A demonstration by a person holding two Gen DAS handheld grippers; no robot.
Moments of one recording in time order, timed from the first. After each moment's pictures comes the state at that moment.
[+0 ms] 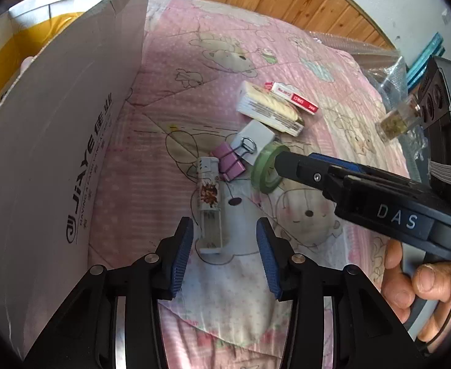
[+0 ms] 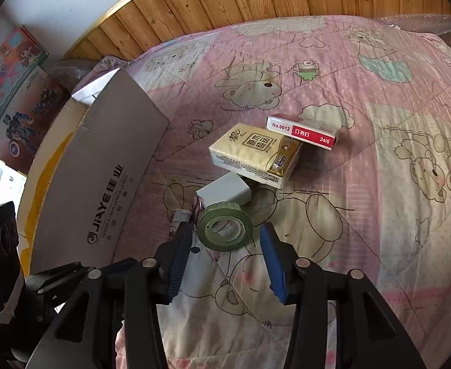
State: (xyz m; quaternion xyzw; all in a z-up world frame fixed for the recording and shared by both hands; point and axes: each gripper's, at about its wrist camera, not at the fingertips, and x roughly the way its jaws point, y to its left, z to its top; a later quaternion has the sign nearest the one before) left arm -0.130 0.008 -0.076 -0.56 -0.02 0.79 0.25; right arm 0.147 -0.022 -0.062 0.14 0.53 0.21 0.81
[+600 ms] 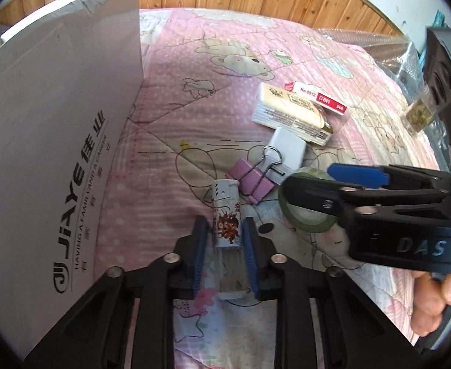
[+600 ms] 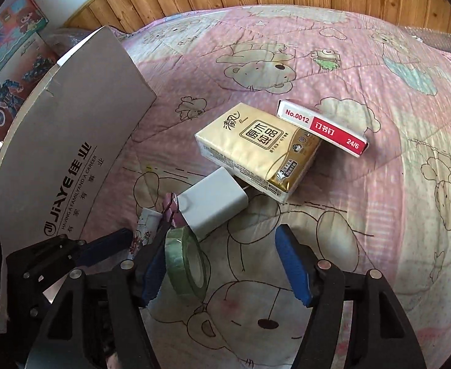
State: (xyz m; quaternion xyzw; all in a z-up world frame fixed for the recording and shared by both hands) left arm -0.134 0.021 -0.095 -0.52 0.03 0.82 0.23; right arm 0.158 -0.017 -0.087 0.11 0.55 0.22 0.80
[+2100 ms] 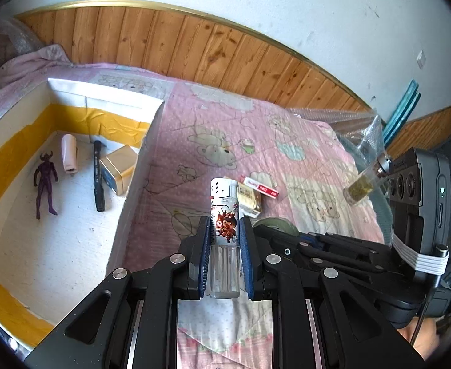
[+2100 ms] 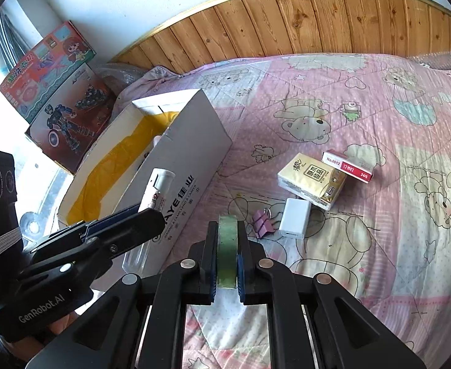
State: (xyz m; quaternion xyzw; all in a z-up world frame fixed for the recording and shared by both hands) left arm -0.108 -0.029 0.029 -0.43 -0.09 0.85 0.27; right arm 0.110 -0.006 0.012 0.16 0.46 0.28 0.83
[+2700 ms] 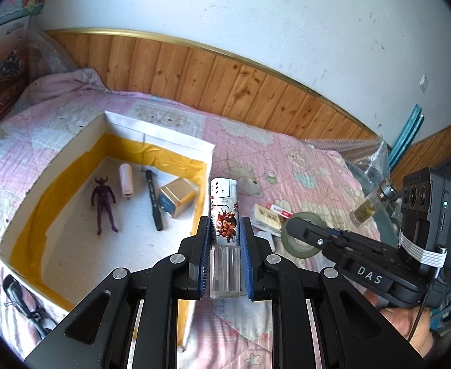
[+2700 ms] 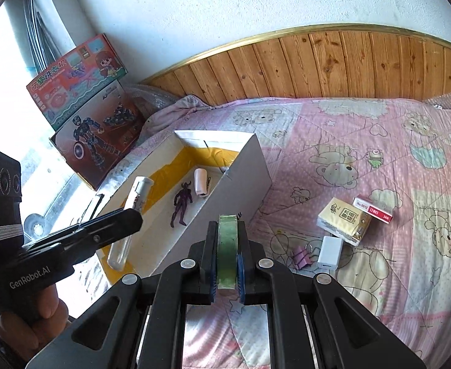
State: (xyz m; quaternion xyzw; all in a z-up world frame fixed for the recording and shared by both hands) left arm -0.100 -0.118 0.077 -0.39 -0.09 0.88 0.24; right arm 0.087 0.022 0.070 0.16 0.38 0.31 0.86
